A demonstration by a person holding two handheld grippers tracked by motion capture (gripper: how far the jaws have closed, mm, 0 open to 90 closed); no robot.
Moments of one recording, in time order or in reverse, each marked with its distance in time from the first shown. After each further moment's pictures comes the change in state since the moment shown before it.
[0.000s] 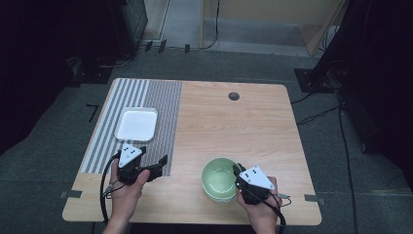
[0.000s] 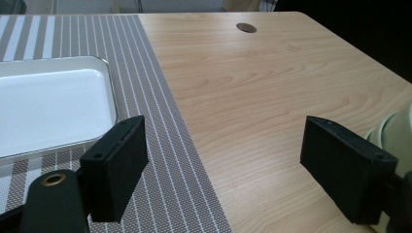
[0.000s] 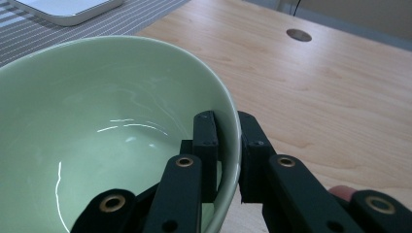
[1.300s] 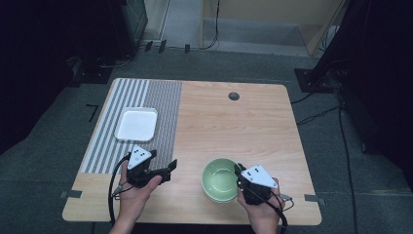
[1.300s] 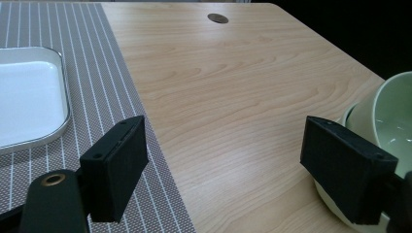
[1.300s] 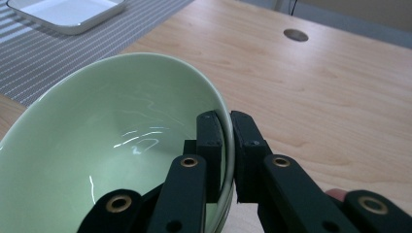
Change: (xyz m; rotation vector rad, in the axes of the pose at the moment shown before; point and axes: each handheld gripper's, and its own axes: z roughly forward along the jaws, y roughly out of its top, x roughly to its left) left arm -0.018 -0.004 0.009 0.021 -0.093 0.003; right arm -0.001 0.014 -0.014 0.017 0.004 0.042
